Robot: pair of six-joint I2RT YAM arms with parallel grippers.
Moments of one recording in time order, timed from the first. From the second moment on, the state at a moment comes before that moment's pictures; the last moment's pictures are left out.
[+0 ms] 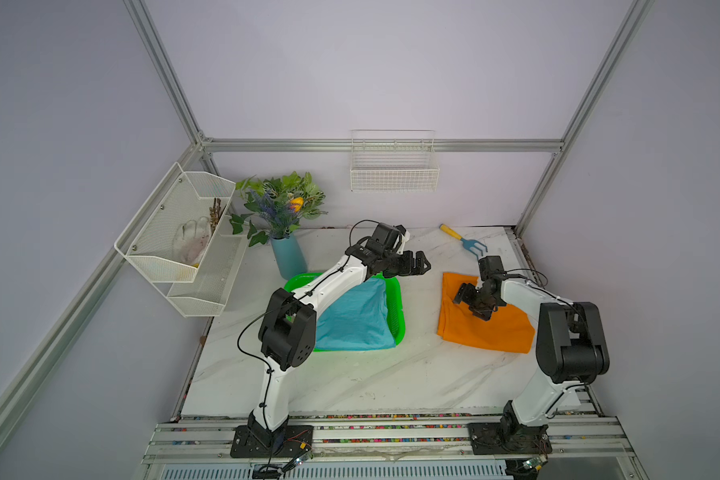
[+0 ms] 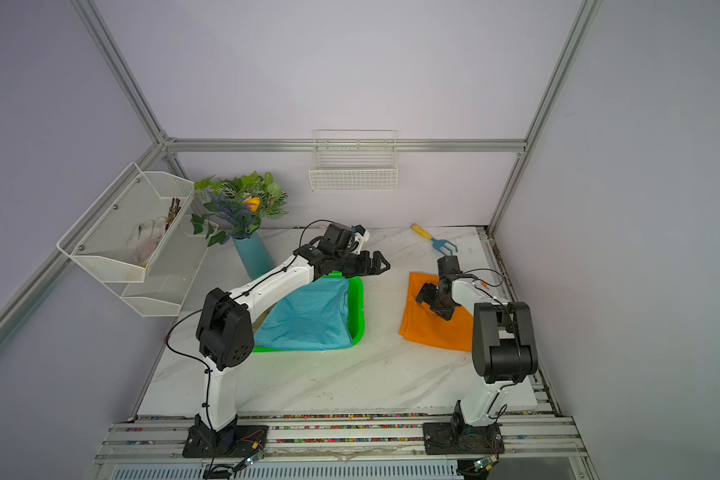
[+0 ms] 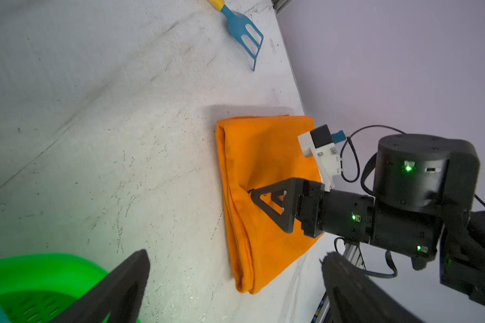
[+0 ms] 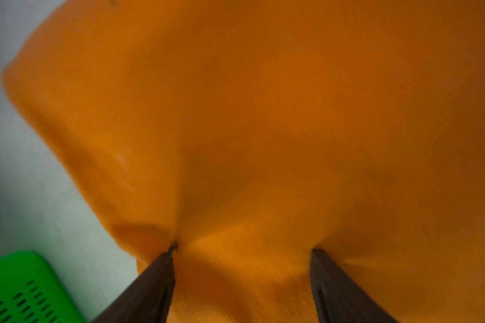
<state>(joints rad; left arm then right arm) -0.62 2.07 1.85 -0.48 0.39 -0.59 0.02 1.80 1.13 -0.52 -0.21 0.59</state>
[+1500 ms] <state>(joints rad) -0.59 2.38 2.19 -0.60 0.41 -0.49 -0.30 1.61 0.79 -0.21 -0.50 0.53</state>
